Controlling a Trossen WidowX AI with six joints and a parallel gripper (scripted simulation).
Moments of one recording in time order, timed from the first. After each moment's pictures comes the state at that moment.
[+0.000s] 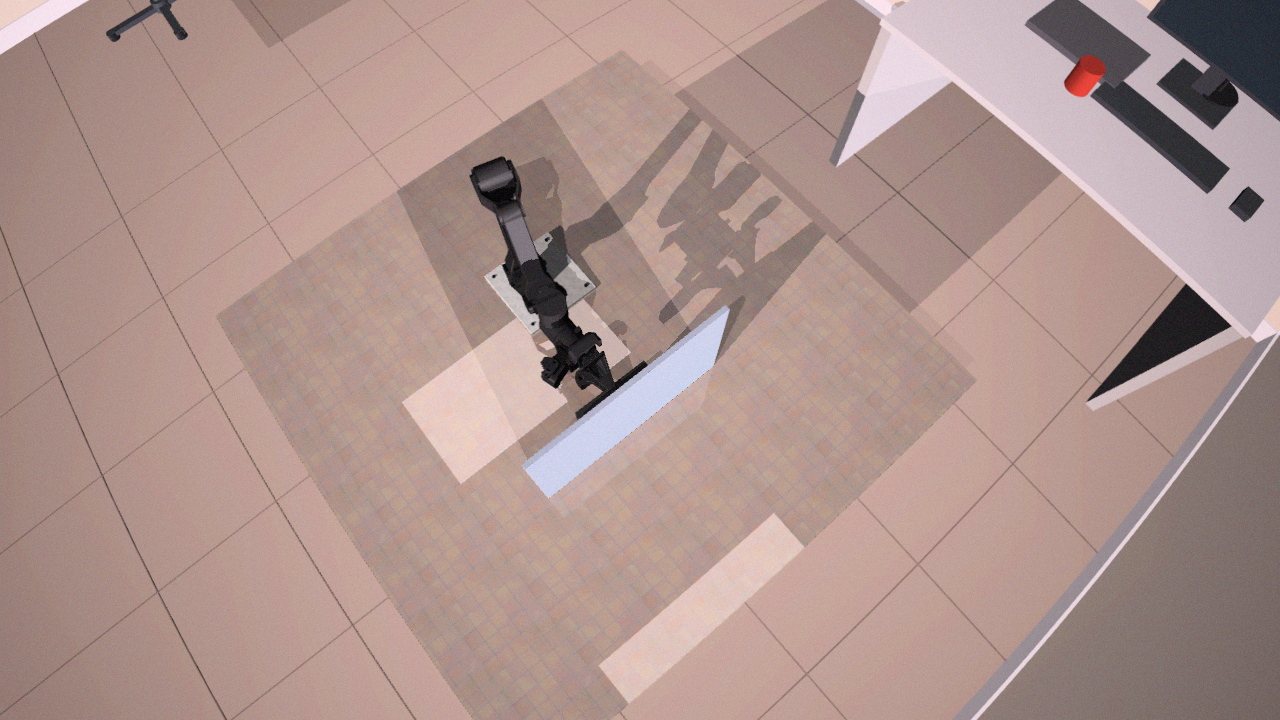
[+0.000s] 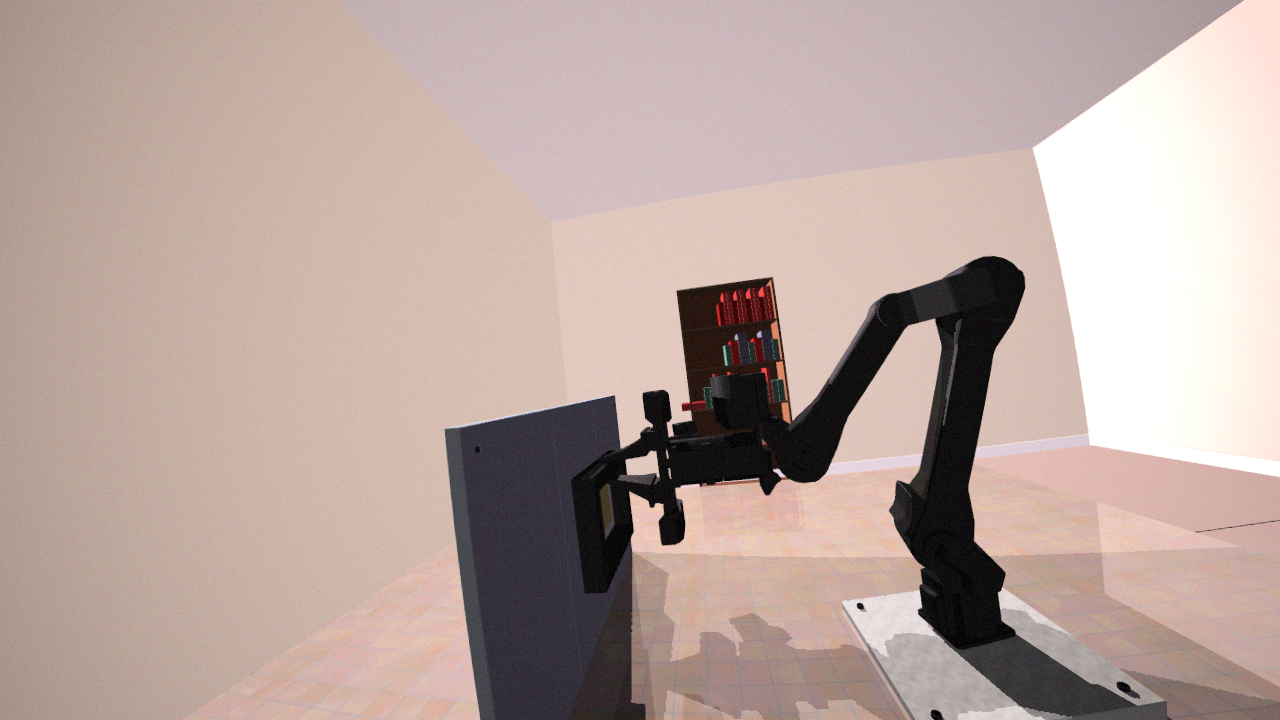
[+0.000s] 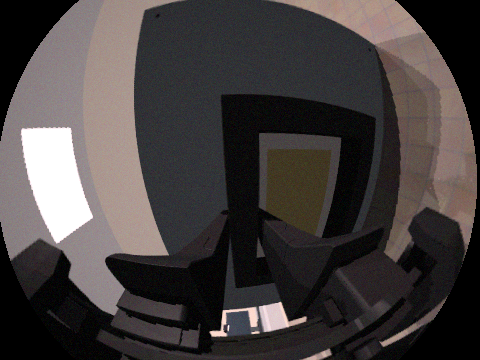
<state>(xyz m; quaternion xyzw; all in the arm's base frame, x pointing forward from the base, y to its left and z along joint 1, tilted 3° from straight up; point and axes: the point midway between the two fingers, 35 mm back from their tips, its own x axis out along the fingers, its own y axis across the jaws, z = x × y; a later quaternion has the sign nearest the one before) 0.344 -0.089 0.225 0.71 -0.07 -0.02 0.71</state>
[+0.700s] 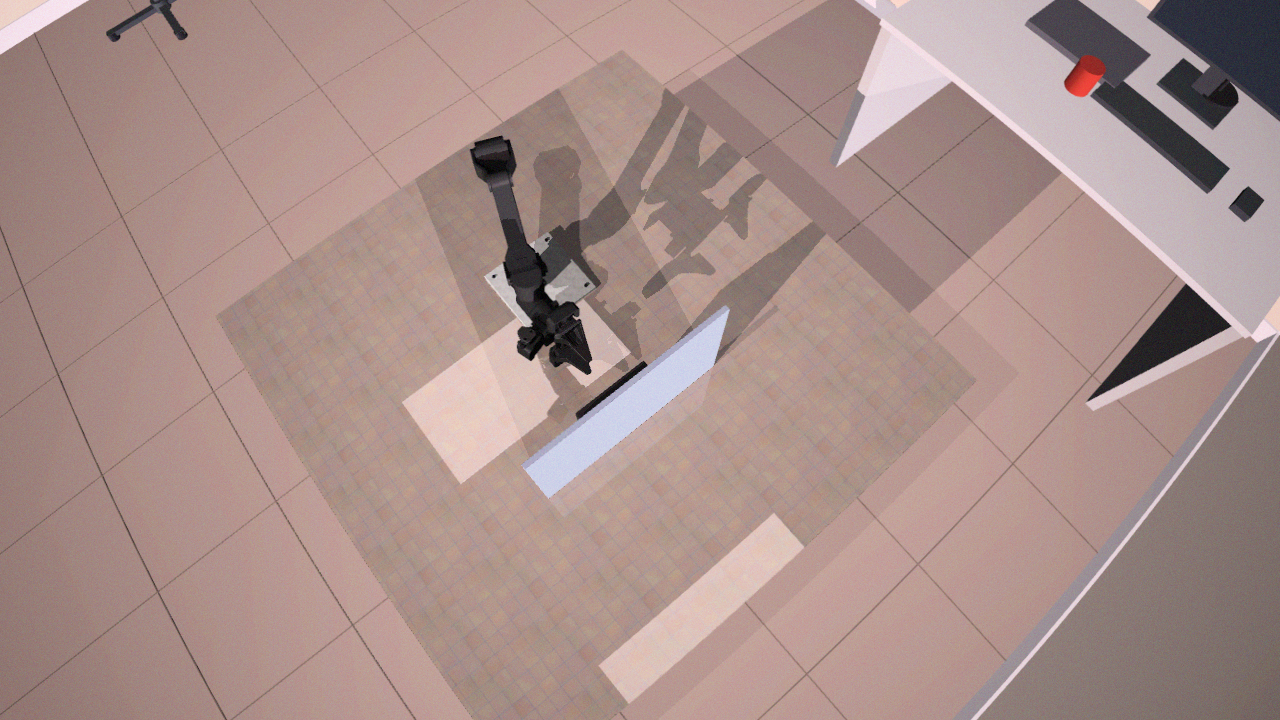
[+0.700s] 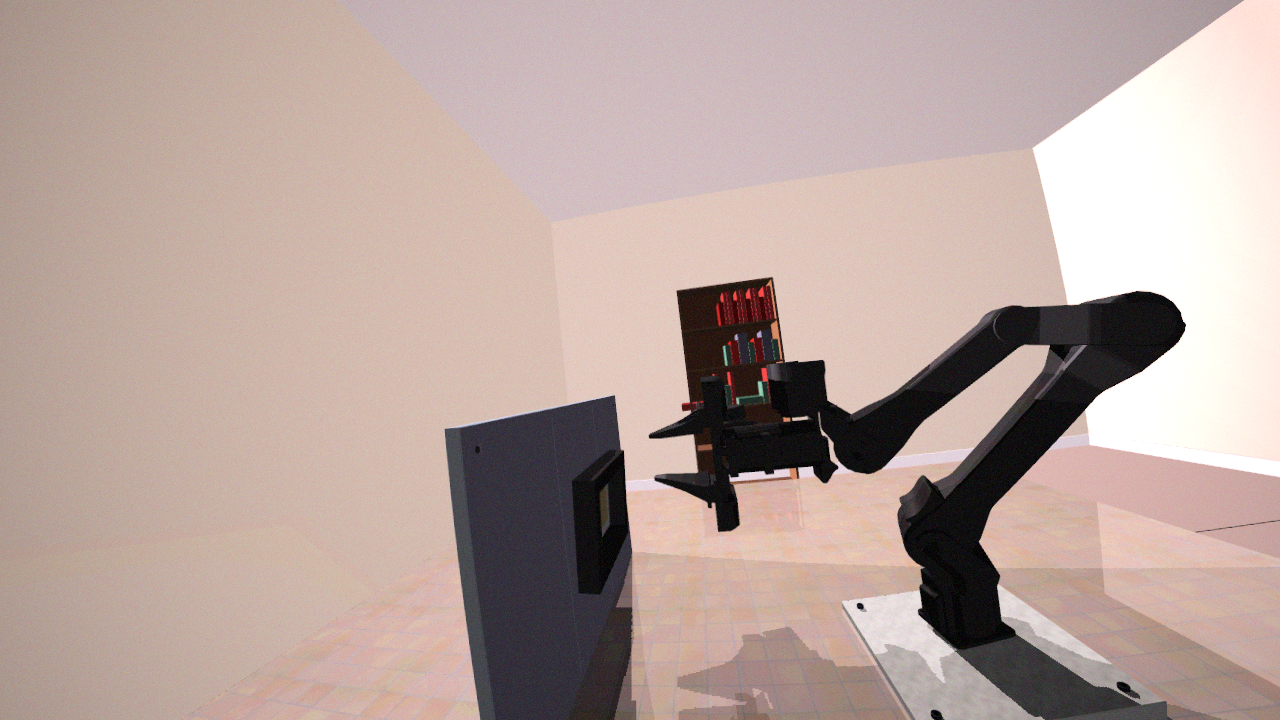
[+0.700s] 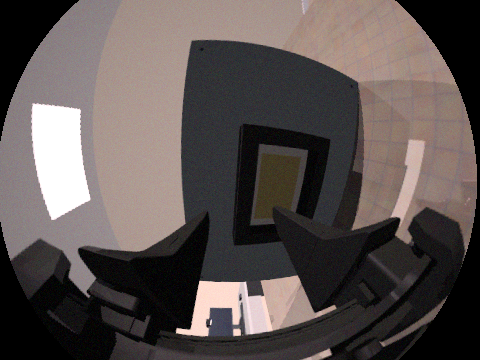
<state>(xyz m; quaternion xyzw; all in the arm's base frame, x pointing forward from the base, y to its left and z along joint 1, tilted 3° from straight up) 0.273 -0.085 0.228 0.66 -0.07 -0.02 0.75</state>
